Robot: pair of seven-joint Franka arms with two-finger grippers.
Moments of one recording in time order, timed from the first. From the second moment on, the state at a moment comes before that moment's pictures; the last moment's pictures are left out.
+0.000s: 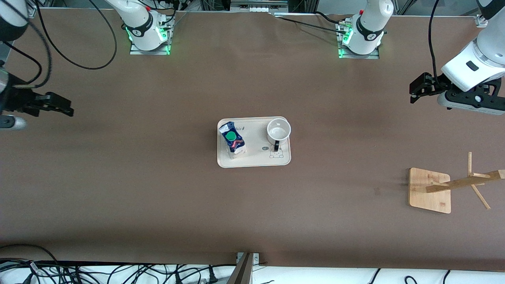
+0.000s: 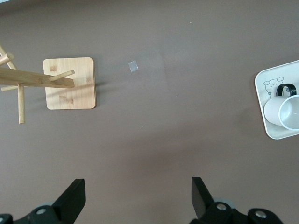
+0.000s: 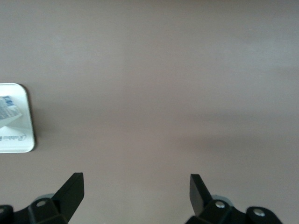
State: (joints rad) left arm -0.02 -0.01 -0.08 -1.65 0.05 1.64 0.10; right arm 0.08 0.17 -0.03 -1.46 0.00 1.56 0.05
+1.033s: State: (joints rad) left arm -0.02 -0.01 -0.08 -1.65 0.05 1.64 0.10; right arm 0.33 0.33 -0.03 -1.45 -0.03 1.61 0.18
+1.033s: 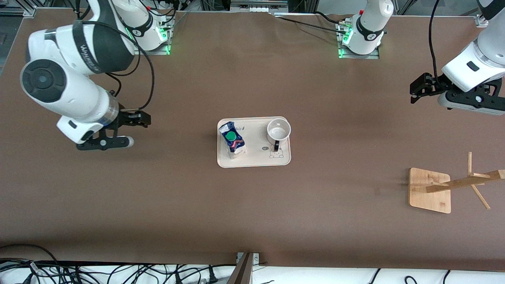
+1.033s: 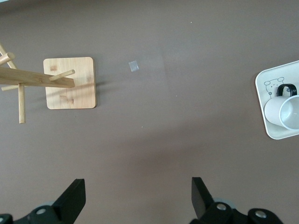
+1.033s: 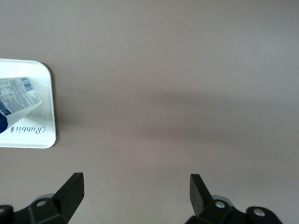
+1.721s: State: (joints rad) left arm -0.02 -0.01 -0.08 -1.65 0.05 1.64 0.10; right arm 0.39 0.45 0.01 -1.45 0.08 1.71 0.06
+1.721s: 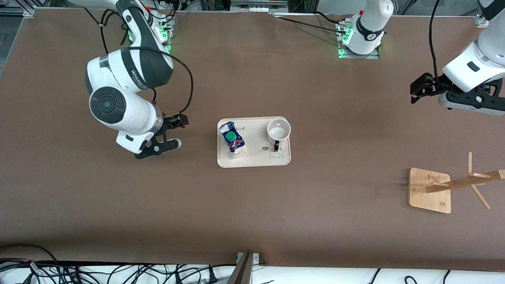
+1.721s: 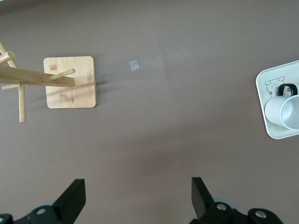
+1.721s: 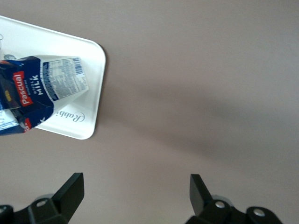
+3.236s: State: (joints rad) left arm -0.02 -0.01 -0.08 -1.64 0.05 1.58 0.10; right arm 0.56 0.51 0.06 -1.43 0.13 1.86 0.07
